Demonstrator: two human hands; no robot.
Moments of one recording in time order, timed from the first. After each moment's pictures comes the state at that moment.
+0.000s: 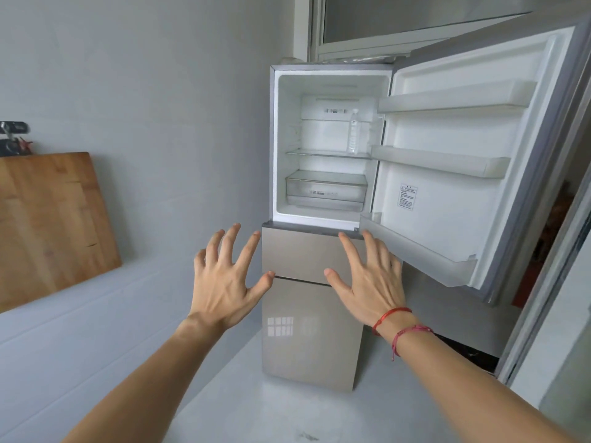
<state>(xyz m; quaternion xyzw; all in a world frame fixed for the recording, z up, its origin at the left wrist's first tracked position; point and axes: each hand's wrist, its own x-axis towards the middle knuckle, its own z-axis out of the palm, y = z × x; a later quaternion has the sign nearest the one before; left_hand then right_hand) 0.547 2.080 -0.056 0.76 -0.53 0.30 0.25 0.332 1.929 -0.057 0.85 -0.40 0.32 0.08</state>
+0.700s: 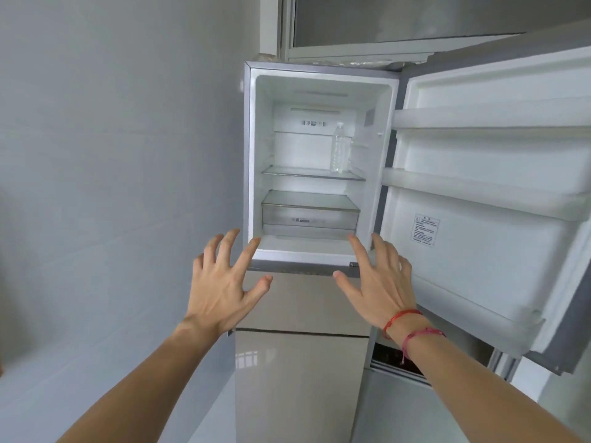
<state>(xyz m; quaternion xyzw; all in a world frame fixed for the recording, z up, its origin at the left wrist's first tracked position) 0.758 1.860 -0.041 0.69 -0.60 0.28 0.30 0.498 1.753 -0.029 0.81 -0.49 0.28 0.15</state>
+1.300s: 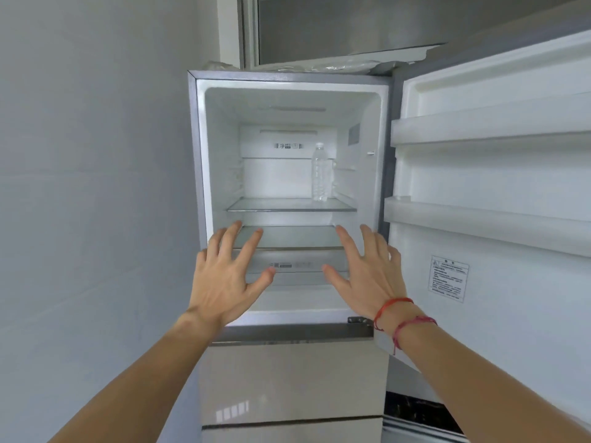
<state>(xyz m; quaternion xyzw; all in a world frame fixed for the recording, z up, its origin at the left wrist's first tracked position) 0.799 1.608 0.014 0.63 -0.63 0.31 0.32 0.554 1.527 0.017 0.78 -0.50 0.32 0.18</state>
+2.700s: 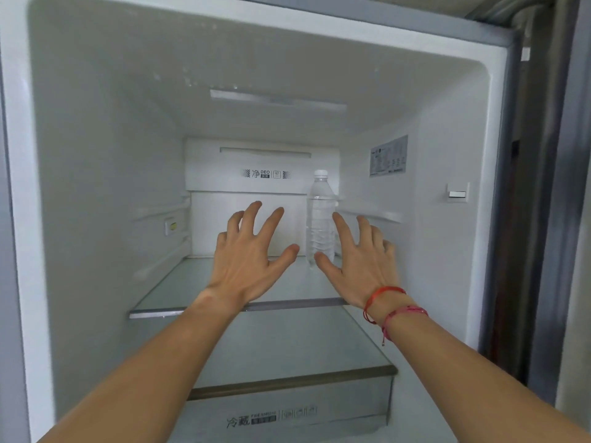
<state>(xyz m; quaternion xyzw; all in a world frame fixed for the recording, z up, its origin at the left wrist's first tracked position) 0.879 1.164 0.106 0.58 -0.65 0.27 0.40 0.676 1.127 0.100 0.73 -0.54 0.36 0.21</state>
